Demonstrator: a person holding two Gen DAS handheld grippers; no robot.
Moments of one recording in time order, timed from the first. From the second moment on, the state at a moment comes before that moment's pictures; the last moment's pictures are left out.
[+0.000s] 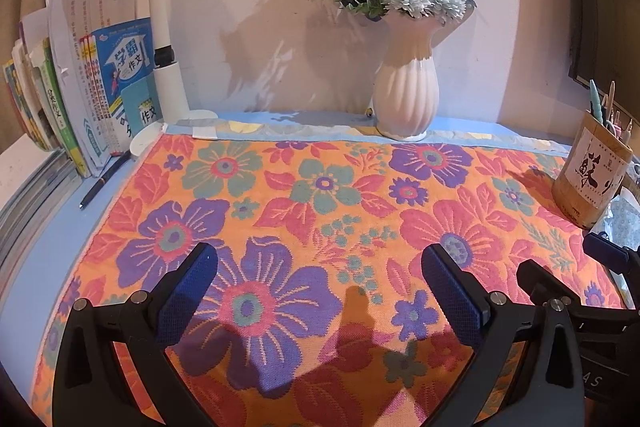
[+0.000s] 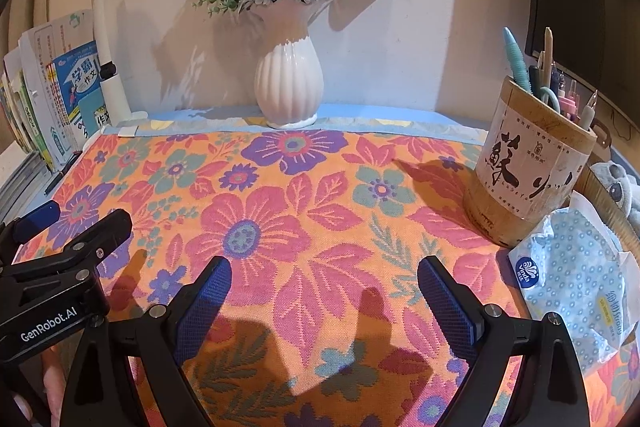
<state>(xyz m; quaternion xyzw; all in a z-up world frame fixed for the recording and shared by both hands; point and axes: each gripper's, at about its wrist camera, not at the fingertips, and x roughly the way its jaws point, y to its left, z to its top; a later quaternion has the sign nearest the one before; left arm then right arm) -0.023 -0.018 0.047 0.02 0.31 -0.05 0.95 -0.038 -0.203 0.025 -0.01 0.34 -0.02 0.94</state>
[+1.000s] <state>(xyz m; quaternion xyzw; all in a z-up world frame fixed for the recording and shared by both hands) -0.012 -0.019 0.038 0.01 0.35 -0.06 0.94 -0.034 -0.203 0.023 -0.01 0.35 -0.02 0.94</state>
